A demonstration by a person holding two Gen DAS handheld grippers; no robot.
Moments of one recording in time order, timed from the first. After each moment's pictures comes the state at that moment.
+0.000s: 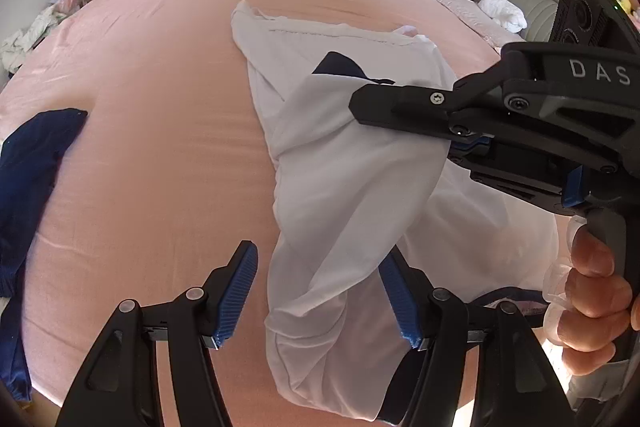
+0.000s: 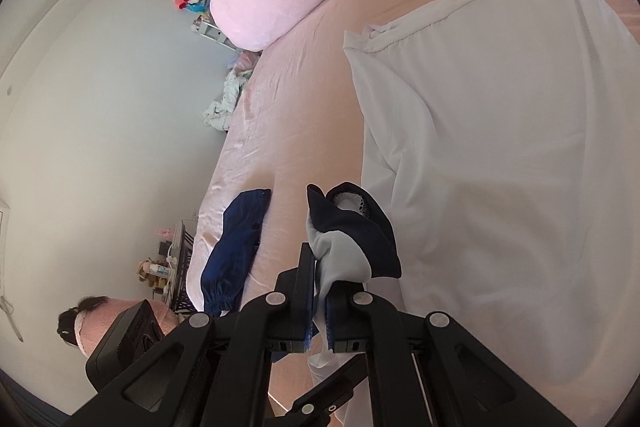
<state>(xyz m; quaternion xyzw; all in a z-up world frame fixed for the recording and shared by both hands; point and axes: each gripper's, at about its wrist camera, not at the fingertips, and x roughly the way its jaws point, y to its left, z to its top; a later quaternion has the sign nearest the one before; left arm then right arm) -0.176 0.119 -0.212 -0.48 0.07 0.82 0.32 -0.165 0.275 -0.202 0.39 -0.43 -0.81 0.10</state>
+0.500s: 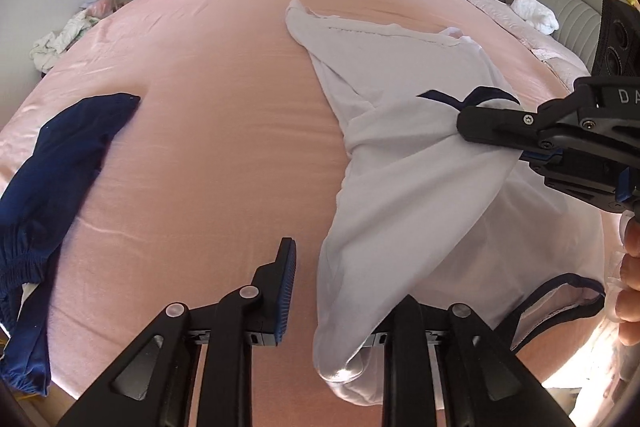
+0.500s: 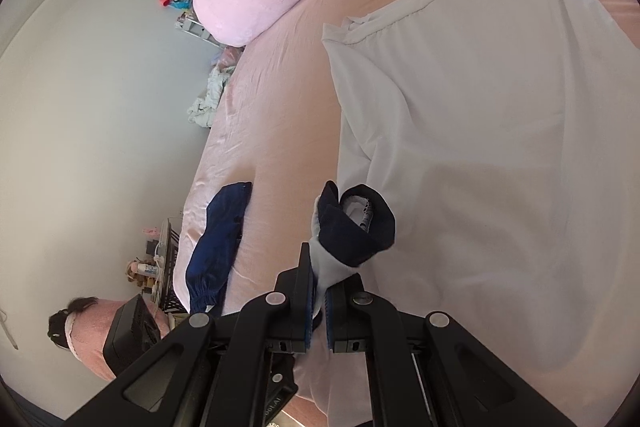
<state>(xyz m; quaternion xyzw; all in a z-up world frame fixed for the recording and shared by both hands) -0.182 0.074 -0.229 -0.47 0.10 0.84 0.24 -0.160 0.276 -0.215 0.42 -0.42 -0.80 0.07</state>
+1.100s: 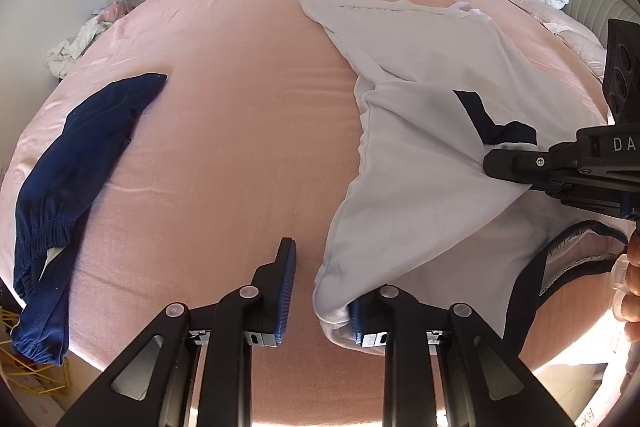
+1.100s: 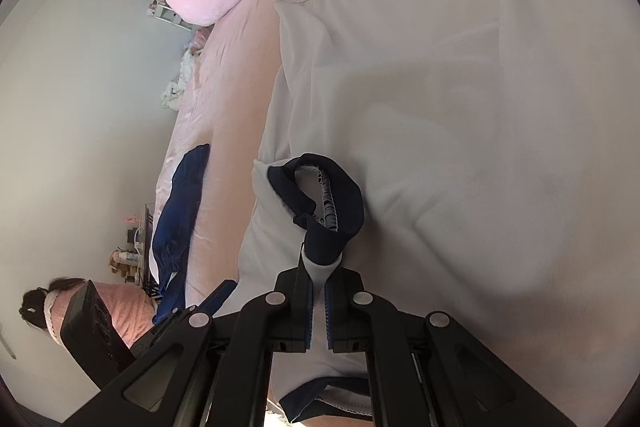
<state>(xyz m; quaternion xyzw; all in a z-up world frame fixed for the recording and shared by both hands) -0.158 0.063 -0.239 -0.48 0.15 0.84 0.21 -0.127 0.270 -0.253 0.46 -0.41 -0.78 0.05</state>
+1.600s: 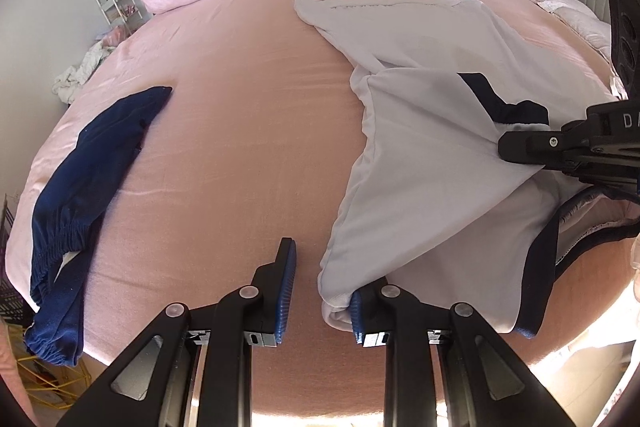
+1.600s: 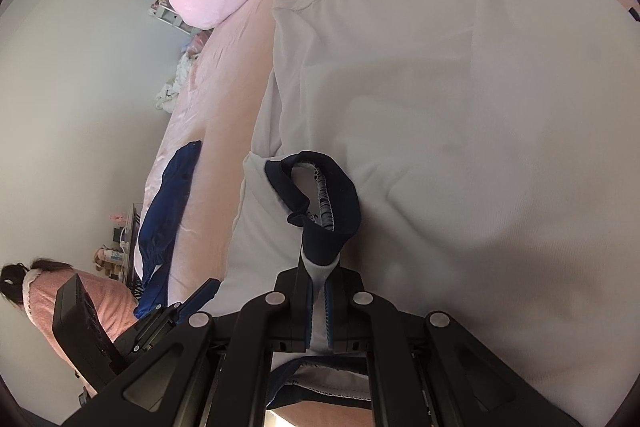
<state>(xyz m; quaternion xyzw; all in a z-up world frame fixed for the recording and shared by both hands) -0.139 0.071 -0.245 -0.43 0.22 0.85 0.20 -0.106 0.270 -0.253 0.45 -0.39 -0.80 0.04</state>
